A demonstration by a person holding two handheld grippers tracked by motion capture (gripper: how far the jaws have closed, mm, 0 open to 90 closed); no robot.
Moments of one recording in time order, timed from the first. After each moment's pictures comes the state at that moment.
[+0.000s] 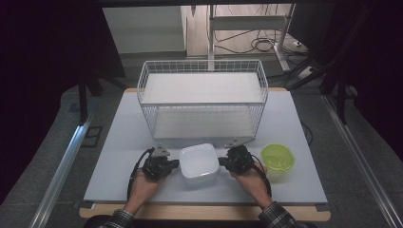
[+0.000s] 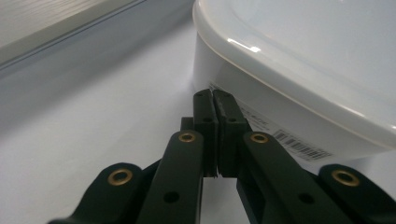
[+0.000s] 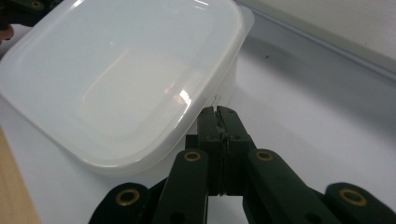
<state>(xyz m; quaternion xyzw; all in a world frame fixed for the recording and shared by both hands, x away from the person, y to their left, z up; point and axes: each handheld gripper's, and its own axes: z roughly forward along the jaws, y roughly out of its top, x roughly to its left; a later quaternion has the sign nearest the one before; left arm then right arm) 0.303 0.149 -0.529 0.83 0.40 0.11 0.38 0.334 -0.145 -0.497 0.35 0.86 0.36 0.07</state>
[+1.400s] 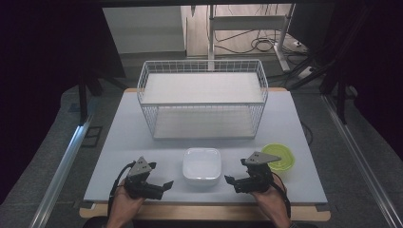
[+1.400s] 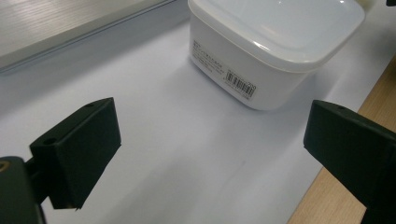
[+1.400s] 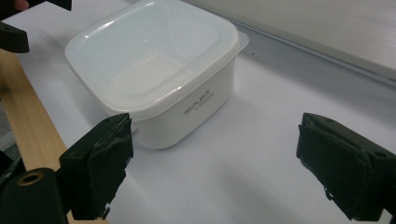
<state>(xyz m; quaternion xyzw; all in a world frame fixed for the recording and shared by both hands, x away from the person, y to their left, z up) 0.243 0.188 -0.517 0.80 0.38 0.14 0.44 0.286 -0.192 -0.491 0.34 0.83 0.43 0.11</state>
